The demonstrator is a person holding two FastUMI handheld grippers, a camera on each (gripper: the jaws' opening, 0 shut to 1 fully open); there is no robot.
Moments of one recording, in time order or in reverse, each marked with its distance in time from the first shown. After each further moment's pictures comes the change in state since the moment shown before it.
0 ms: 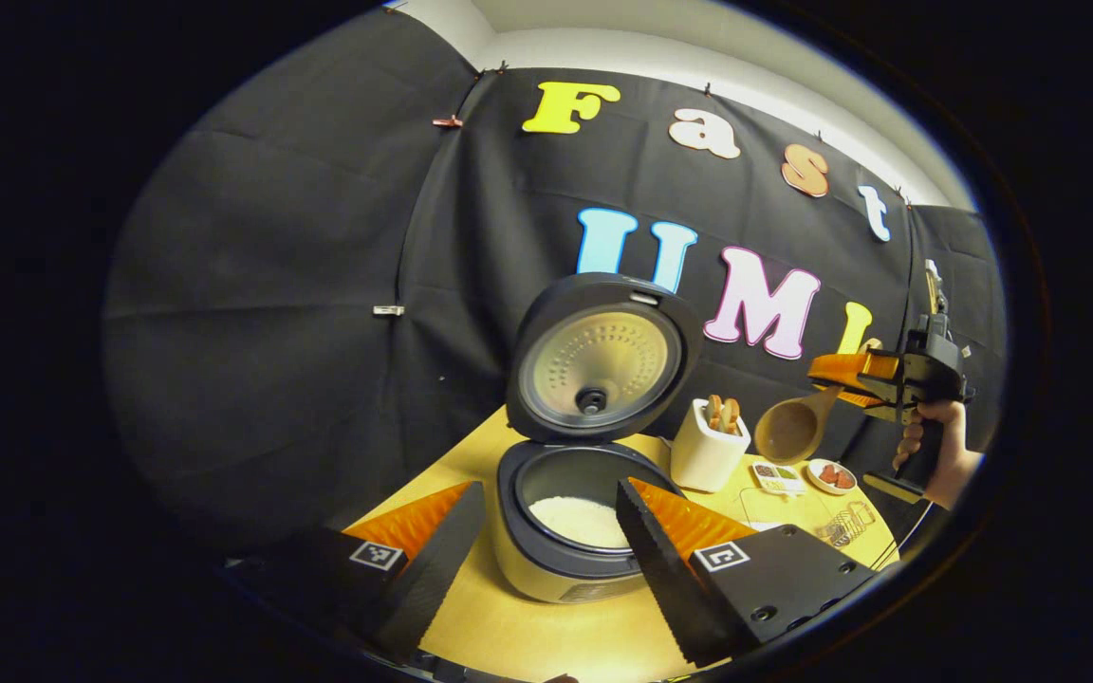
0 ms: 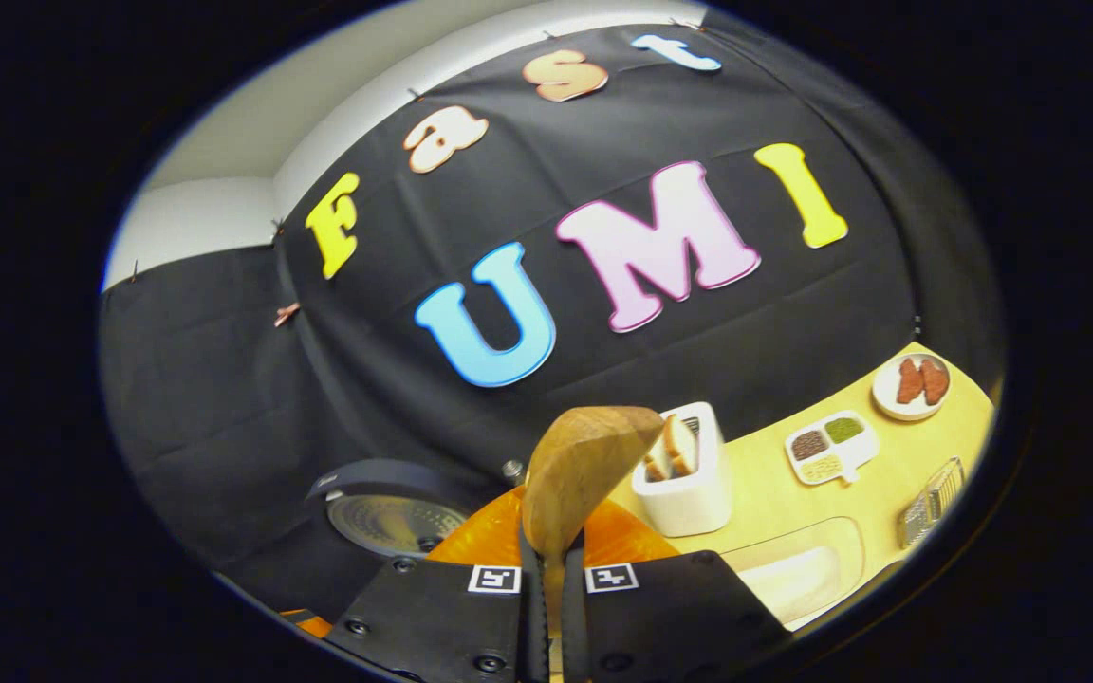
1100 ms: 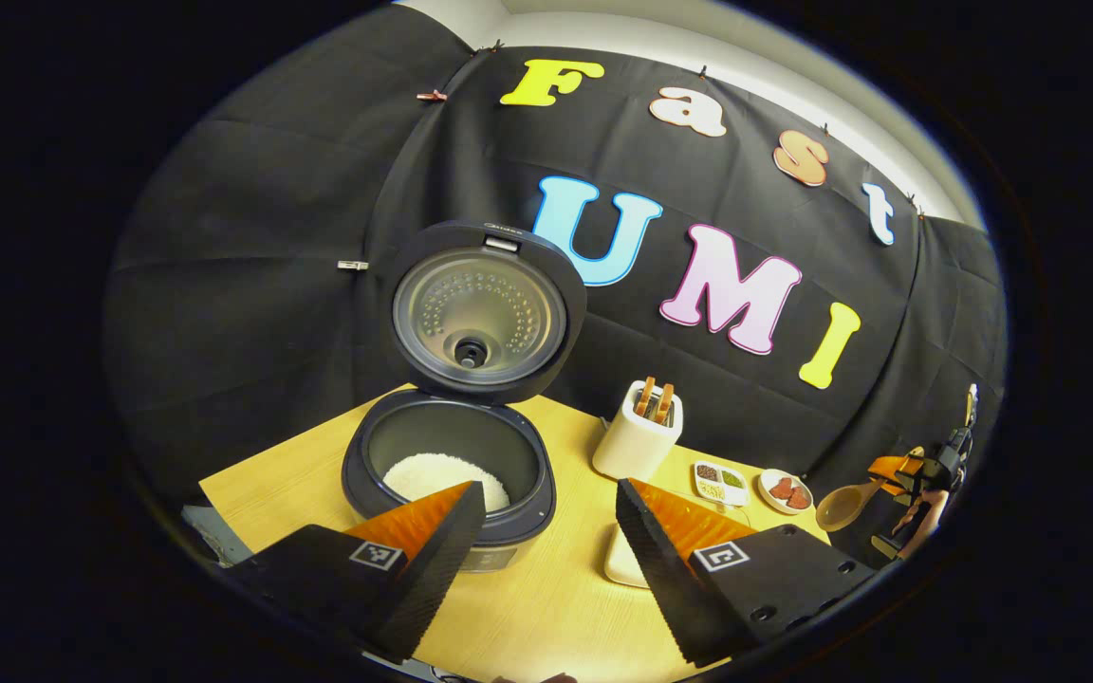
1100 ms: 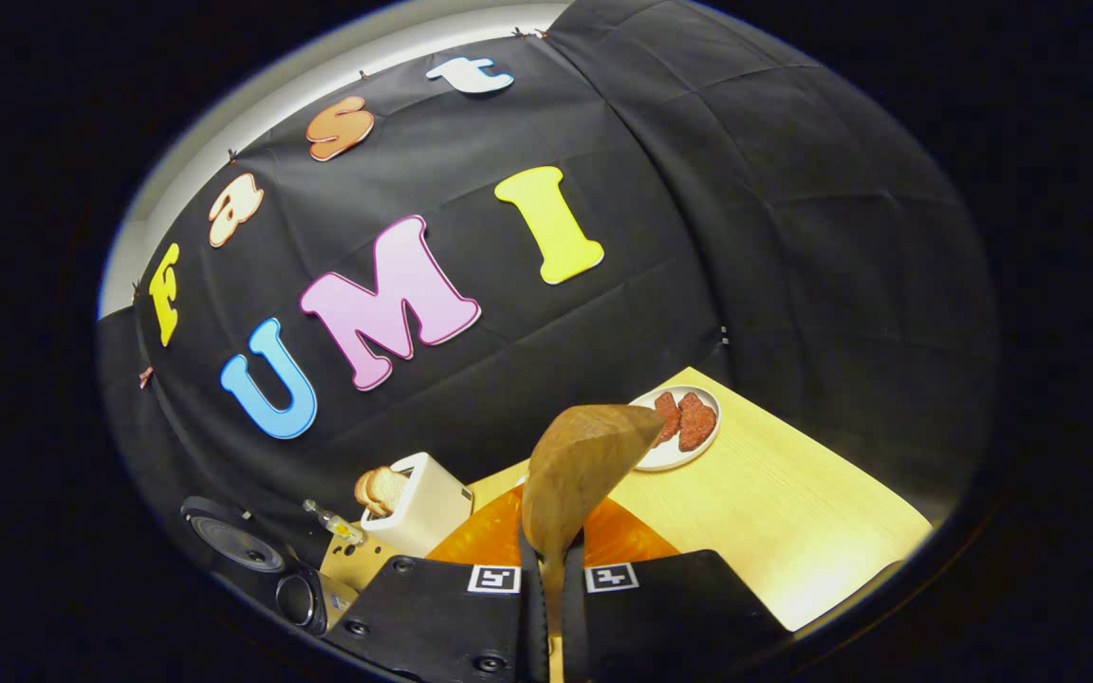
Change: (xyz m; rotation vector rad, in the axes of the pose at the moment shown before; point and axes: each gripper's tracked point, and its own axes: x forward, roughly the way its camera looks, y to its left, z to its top) left arm 0.012 -0.152 -0.032 -0.116 0.084 0.046; right arm -0.095 -0.351 0.065 0.059 -0.010 -0.431
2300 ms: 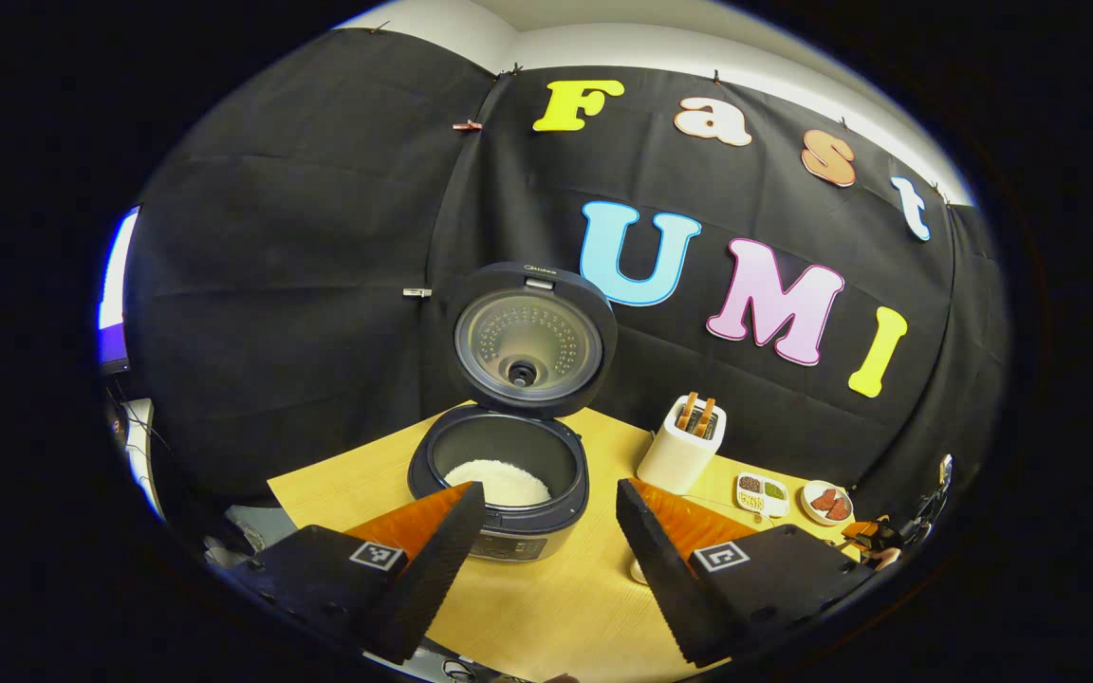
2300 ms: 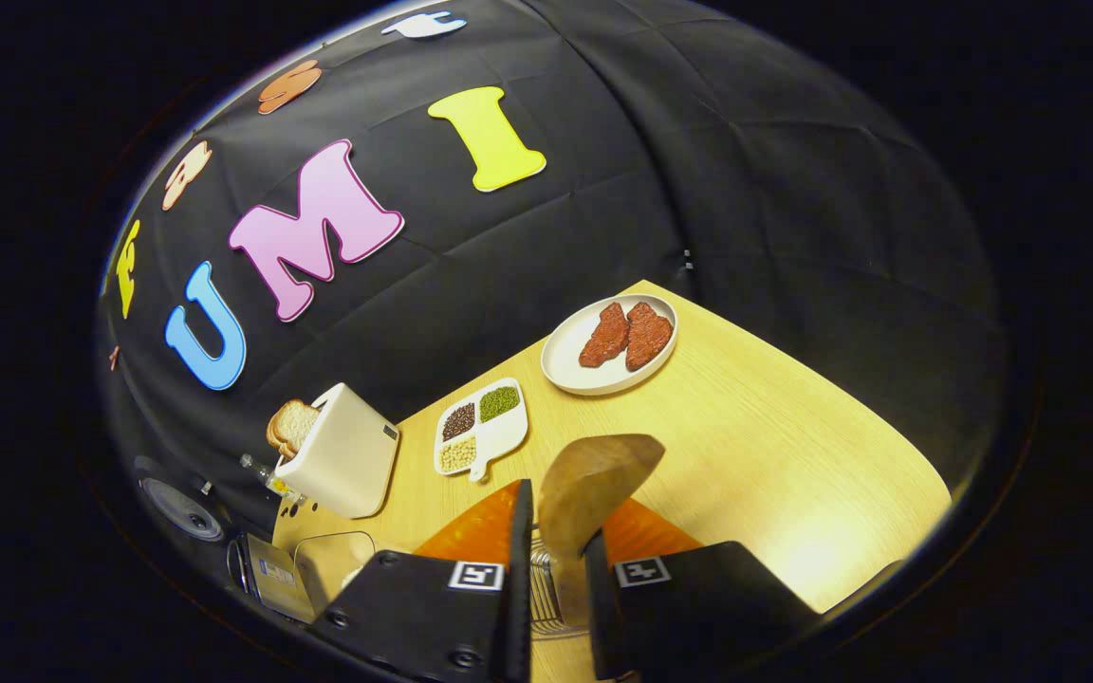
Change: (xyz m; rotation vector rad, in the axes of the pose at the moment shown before) left arm -0.048 0.001 0.026 0.022 -0.070 0.184; right arm 0.047 -0.080 -0.093 0.011 0.164 -0.111
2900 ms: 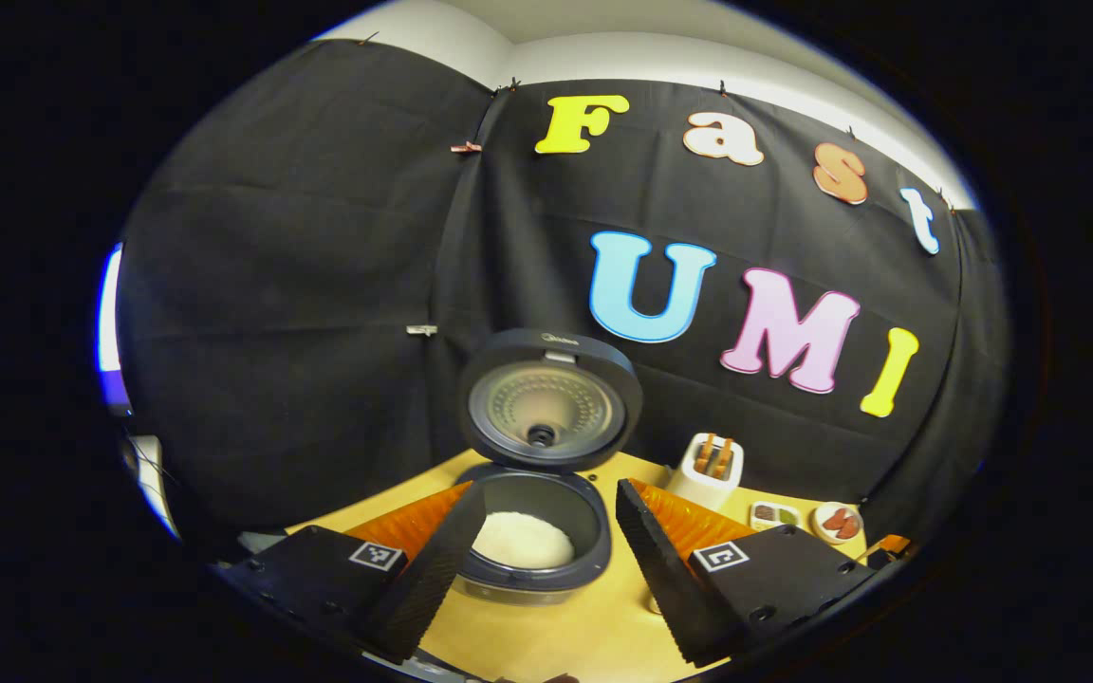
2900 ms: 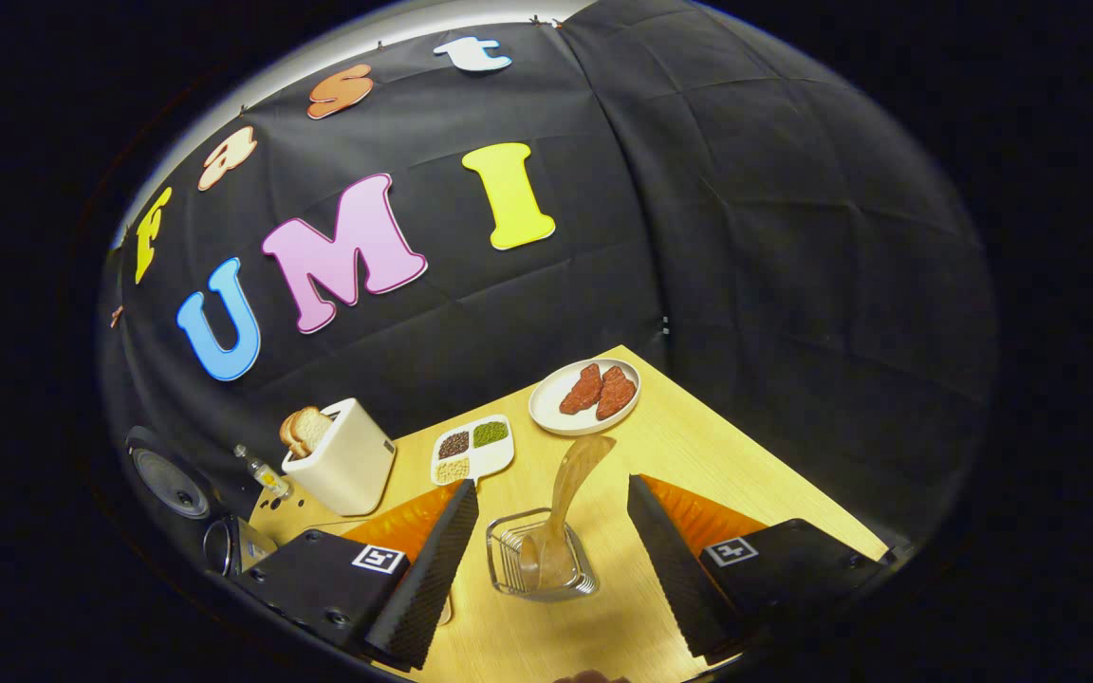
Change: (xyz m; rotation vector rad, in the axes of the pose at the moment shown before) left arm 0.034 0.032 0.088 0.058 -0.055 0.053; right arm -0.113 0.009 0.034 -0.141 -0.145 -0.039
